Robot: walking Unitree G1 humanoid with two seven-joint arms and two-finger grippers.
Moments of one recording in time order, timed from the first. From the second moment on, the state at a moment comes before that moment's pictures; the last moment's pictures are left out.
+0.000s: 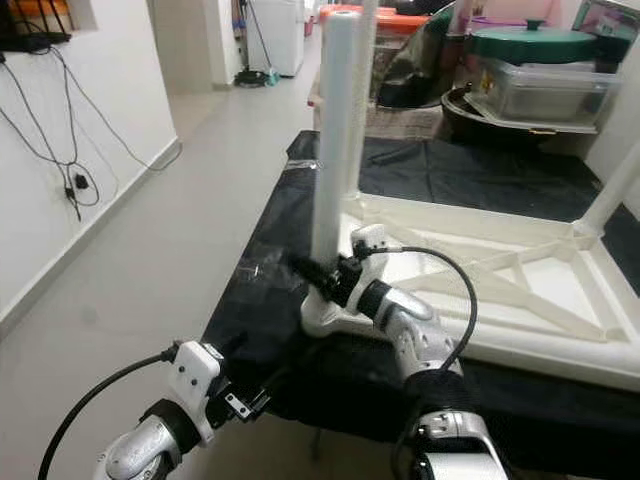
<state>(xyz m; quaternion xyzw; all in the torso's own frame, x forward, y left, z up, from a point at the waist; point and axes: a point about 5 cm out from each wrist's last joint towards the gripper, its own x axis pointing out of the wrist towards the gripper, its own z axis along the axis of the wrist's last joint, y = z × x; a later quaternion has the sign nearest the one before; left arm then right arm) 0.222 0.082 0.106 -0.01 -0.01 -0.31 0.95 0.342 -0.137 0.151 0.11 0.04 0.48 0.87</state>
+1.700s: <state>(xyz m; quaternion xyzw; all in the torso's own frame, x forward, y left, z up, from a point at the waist) 0.222 0.083 0.106 -0.01 0.00 -0.32 0.95 0.339 -0.127 0.136 0.10 -0.01 -0.09 0.99</state>
